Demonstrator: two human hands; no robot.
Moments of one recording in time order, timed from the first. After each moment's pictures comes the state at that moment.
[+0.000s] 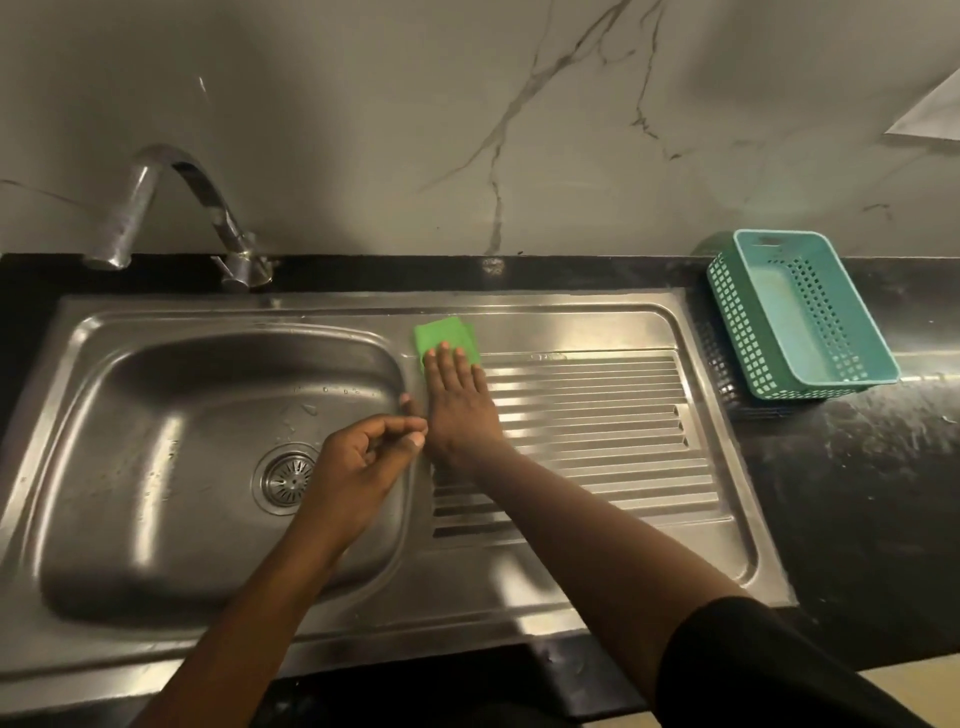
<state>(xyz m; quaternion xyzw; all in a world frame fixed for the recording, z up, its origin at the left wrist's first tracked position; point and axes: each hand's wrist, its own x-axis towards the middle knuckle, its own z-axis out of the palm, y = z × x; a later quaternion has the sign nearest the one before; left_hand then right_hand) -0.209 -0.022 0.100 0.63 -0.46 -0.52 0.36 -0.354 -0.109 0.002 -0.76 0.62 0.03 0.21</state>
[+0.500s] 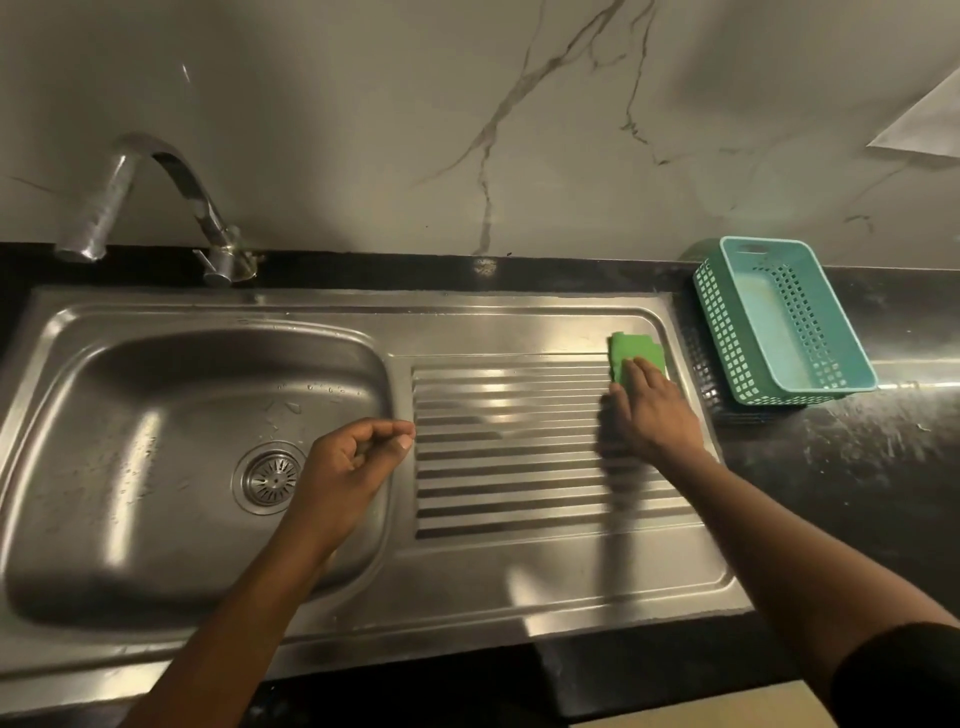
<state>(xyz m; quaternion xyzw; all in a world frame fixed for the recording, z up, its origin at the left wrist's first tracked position) -0.210 -0.021 0.088 0.63 -0.44 -0.54 0.36 -0.606 -0.099 0.013 -0.65 0.76 0.04 0.10</state>
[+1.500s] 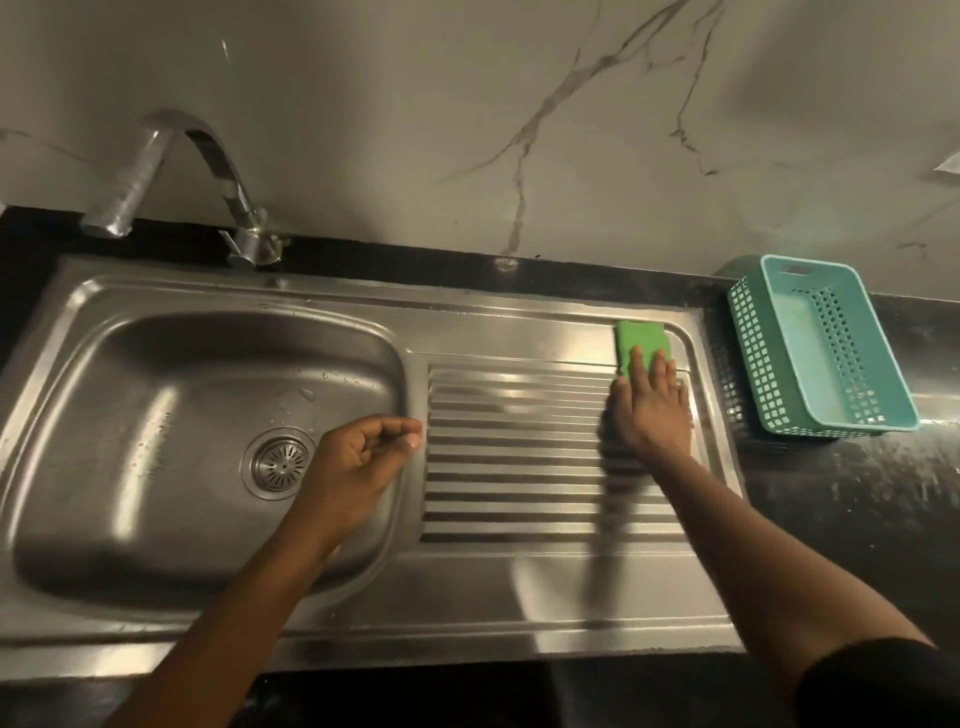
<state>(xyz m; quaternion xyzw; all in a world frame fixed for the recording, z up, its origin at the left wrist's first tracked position) -0.208 -0.027 0.079 0.64 -0.41 -0.53 0.36 -0.583 -0.128 -0.010 -0.61 0.78 0.02 0.14</state>
